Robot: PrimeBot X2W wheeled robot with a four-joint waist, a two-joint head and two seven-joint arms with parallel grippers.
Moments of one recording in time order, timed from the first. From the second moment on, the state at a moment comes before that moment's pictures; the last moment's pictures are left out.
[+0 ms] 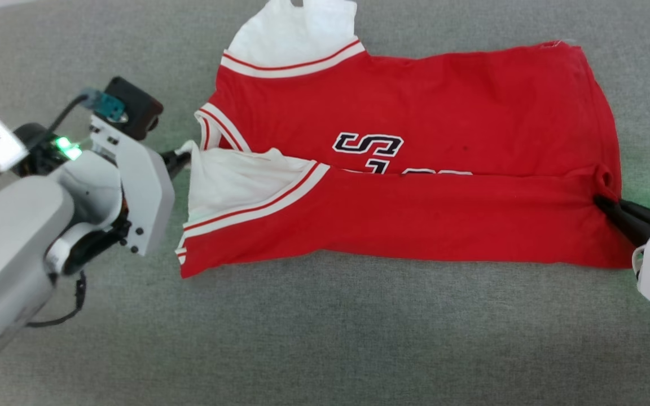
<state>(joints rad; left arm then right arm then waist) -1.08 0.85 -1.12 0.23 -1.02 0.01 0.37 -0.60 -0.80 0.63 0.27 0.89 0.13 0.24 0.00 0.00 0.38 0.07</state>
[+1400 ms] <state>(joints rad) -1.11 0.67 -1.15 0.60 -1.14 -0.09 0.43 -0.73 -0.75 0.79 0.39 1.00 0.13 0.30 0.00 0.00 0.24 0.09</state>
